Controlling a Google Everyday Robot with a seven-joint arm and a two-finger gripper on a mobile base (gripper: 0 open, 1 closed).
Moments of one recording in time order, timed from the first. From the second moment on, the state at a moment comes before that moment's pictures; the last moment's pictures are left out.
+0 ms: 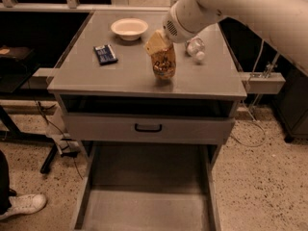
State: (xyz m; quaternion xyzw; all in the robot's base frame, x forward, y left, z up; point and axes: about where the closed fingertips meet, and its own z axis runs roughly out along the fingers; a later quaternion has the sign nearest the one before) arm 0.682 -0.023 0.939 -0.36 0.85 0.09 0.38
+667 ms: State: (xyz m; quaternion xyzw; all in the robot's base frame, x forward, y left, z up) arm 0.591 -0.079 0.930 -0.29 0.89 0.06 0.34
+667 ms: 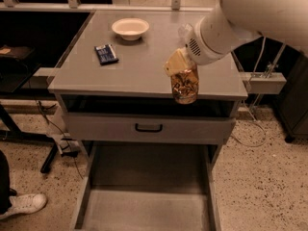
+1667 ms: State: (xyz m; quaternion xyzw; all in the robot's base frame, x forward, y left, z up) arm 0.514 -0.106 0.932 -0.25 0.91 0.04 0.32
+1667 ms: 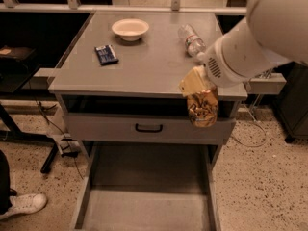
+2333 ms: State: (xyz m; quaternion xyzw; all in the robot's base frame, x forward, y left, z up) arm 0.474 -0.118 0.887 -0.22 0.94 0.05 0.27
